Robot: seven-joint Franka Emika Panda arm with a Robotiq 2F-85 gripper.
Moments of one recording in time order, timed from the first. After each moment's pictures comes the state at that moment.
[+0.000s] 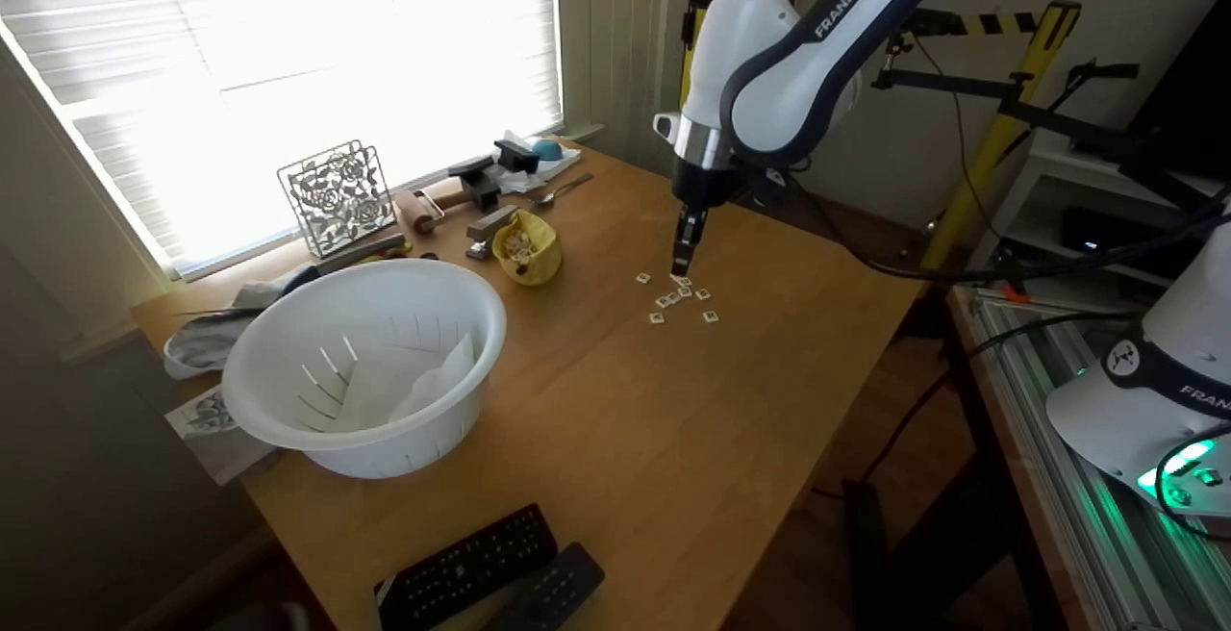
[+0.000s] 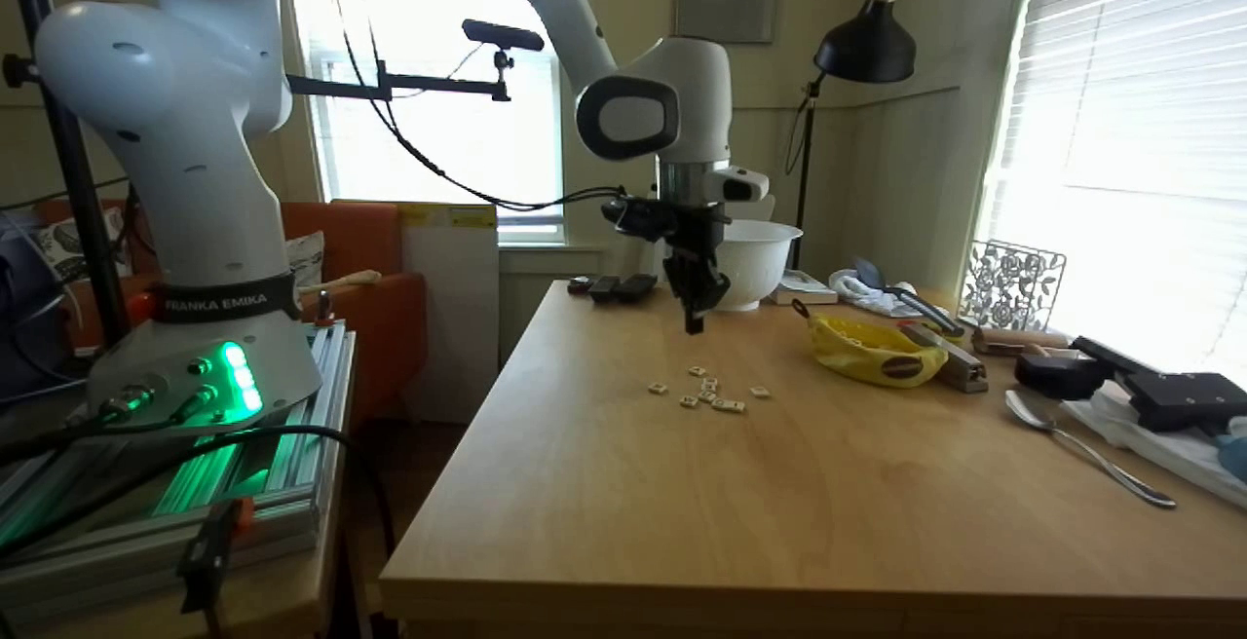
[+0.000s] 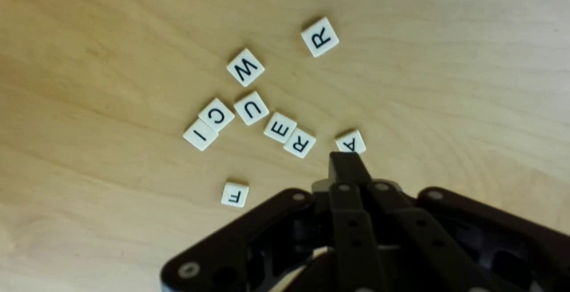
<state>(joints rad) -0.26 0.30 0.03 -2.35 0.13 2.74 -0.33</state>
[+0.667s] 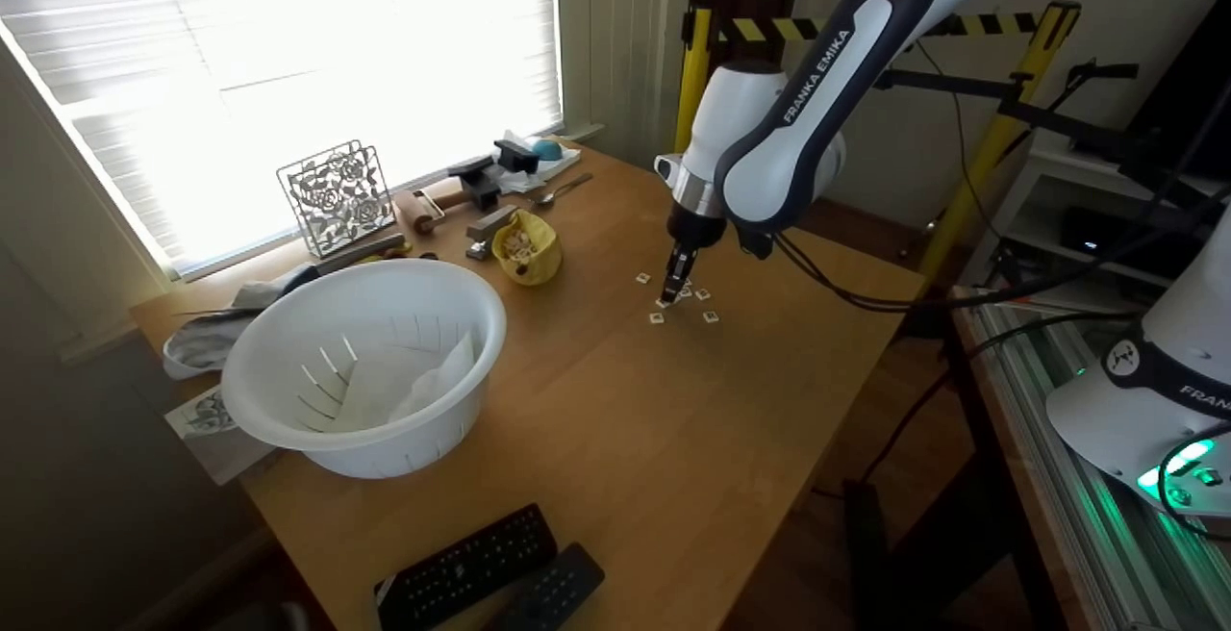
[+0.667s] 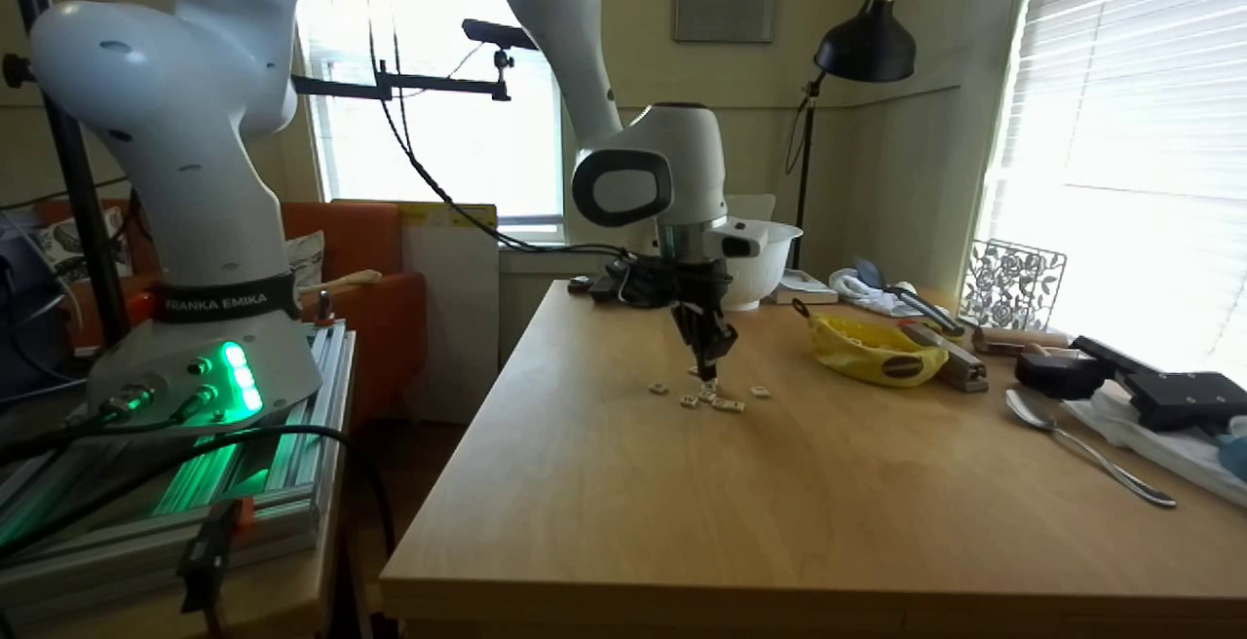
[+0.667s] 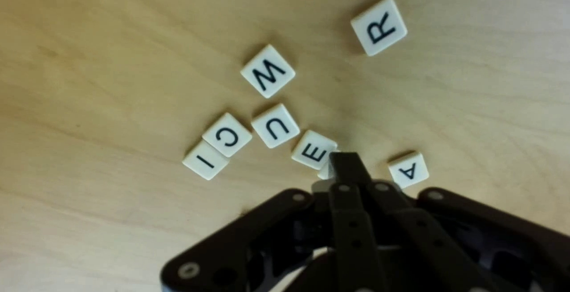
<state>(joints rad) -0.32 0.49 0.08 -2.33 0.13 3.00 -0.35</state>
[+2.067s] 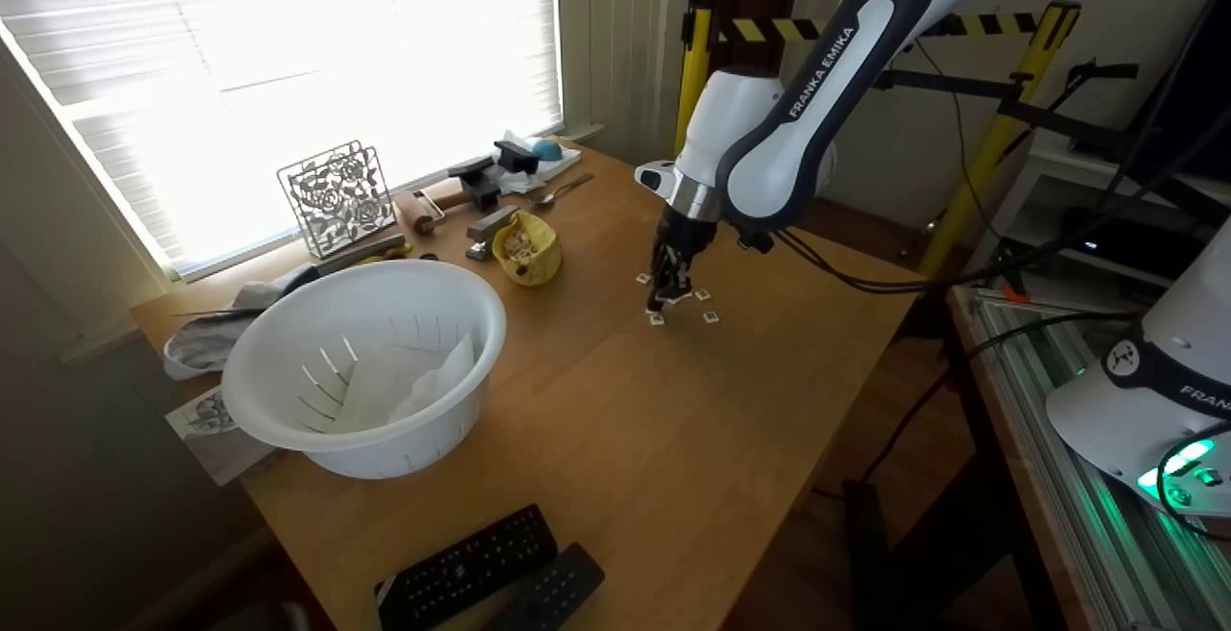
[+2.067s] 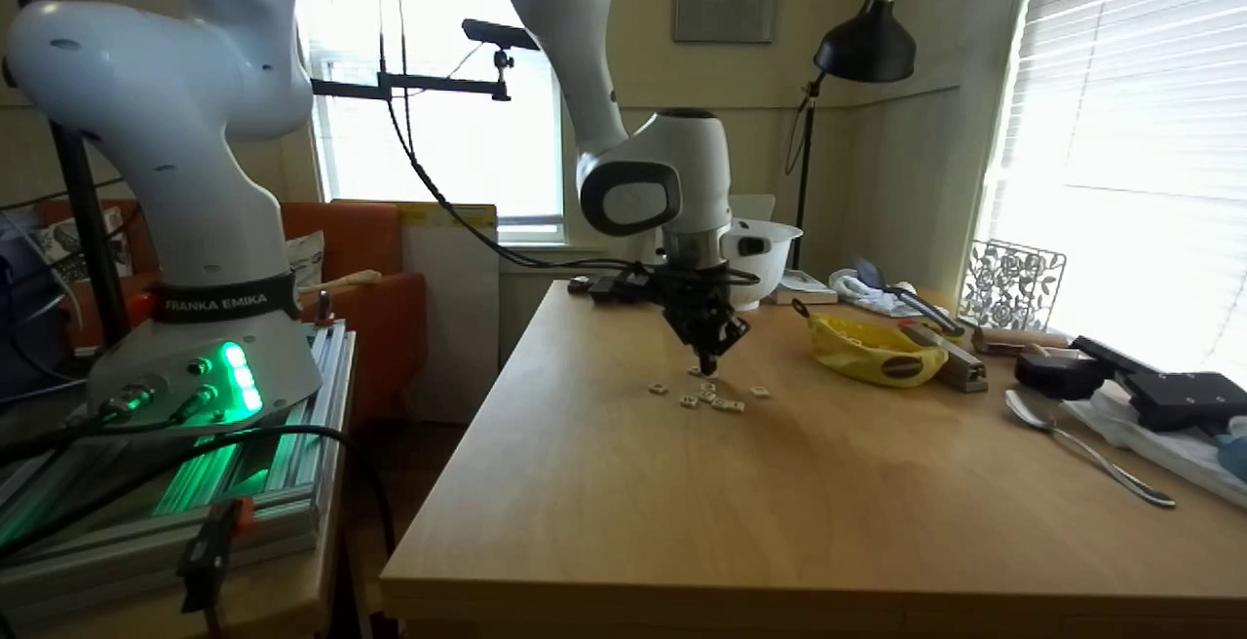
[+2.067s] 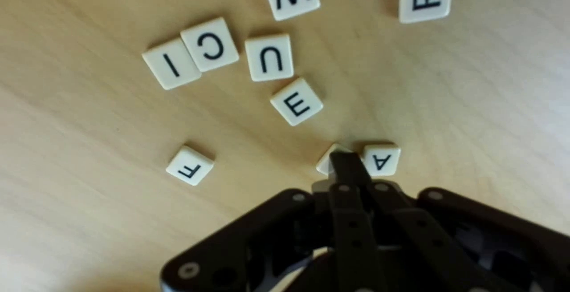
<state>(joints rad) -0.58 0.54 0.33 -2.30 0.00 3.02 -0.72</state>
